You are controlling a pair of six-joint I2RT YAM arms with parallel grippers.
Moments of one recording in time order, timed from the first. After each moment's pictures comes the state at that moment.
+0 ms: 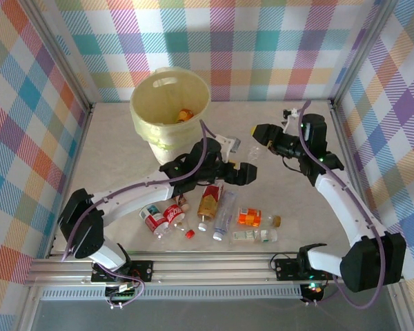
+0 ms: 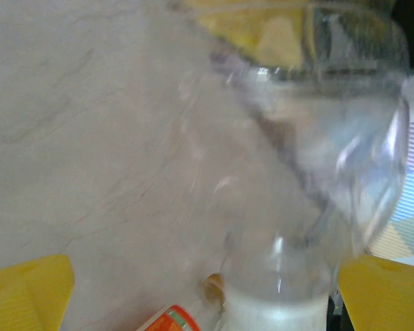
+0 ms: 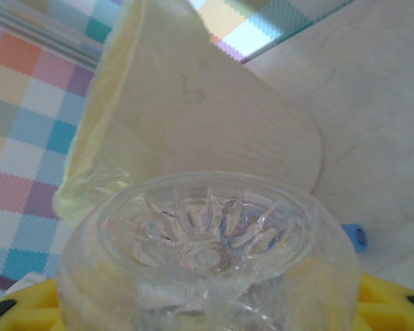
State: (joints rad) left arm -0.91 1.56 1.22 -0.10 0.23 -0.58; right arm 0.22 1.19 1.01 -0.19 -0.63 0.78
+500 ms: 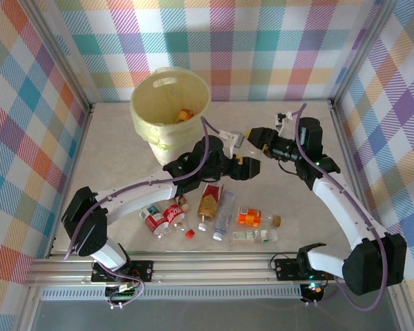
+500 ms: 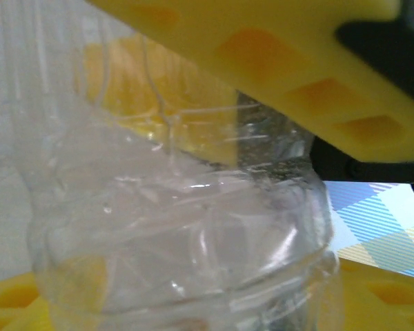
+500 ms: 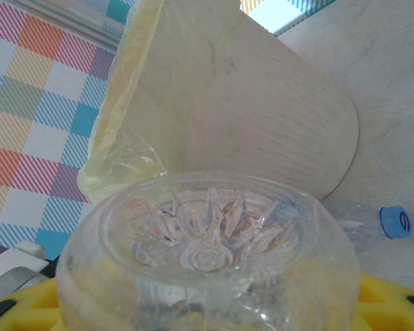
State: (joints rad) left arm -0.92 1.58 1.24 0.00 0.24 -0.61; right arm 0.26 1.18 0.97 -0.14 -0.65 0.83
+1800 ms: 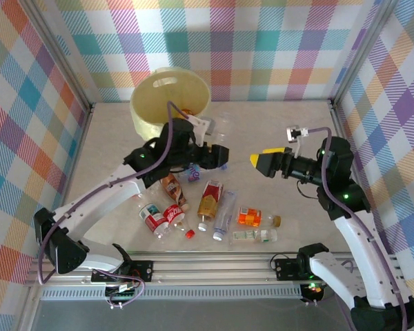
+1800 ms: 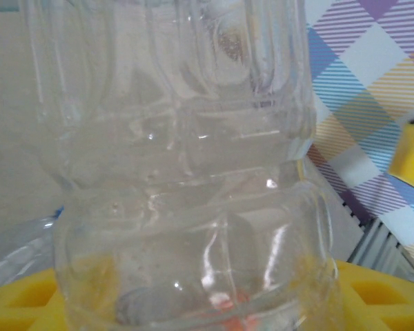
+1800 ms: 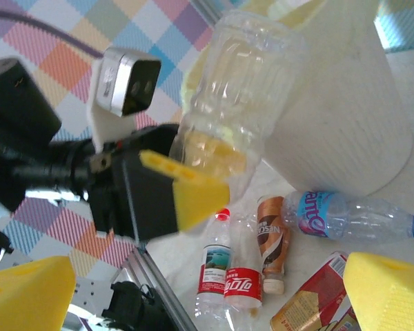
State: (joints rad) left arm -0.76 1.37 1.38 -0.51 0.16 -0.41; right arm 0.26 0.81 0.97 -0.40 -0.79 0.52
